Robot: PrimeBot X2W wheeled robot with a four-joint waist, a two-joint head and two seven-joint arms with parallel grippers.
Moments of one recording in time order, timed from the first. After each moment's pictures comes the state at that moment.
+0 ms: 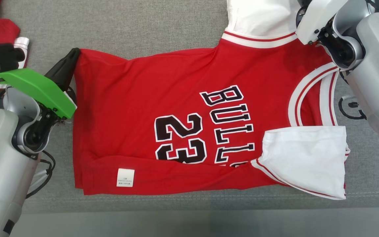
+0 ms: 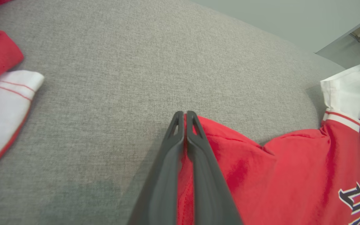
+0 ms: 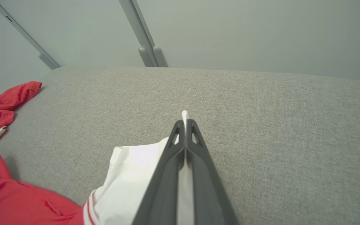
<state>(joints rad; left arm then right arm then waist) -0.72 0.39 -0.54 0.42 -1.09 -0.13 0.09 -1.05 -0.29 0.63 0.69 0.71 0.12 0.10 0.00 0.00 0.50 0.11</state>
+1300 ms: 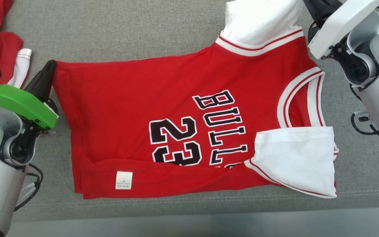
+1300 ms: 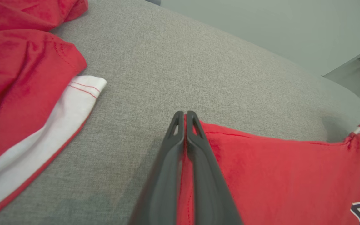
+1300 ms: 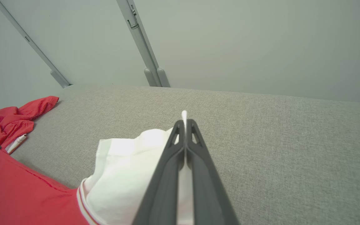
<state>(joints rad) -0.66 0.42 -0.49 0.47 -1.12 -0.13 0.00 -0.94 -0.39 0.64 0.53 0.79 0.12 0.04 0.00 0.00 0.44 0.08</state>
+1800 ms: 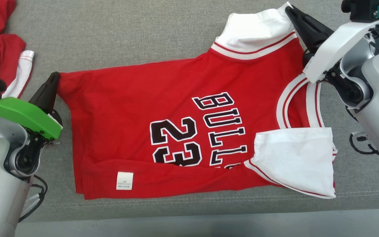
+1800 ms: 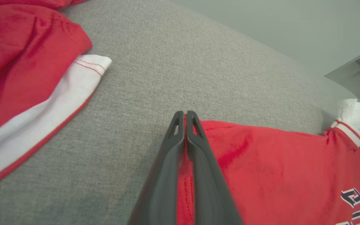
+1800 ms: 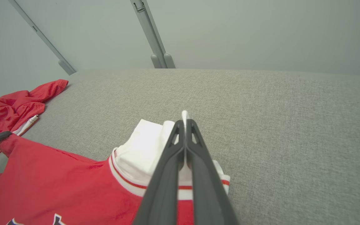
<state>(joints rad) -0.61 0.42 -0.50 0.46 -1.13 -0.13 -0.03 -0.84 -0.42 0.68 0.47 0.82 0.12 0.03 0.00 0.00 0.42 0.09</state>
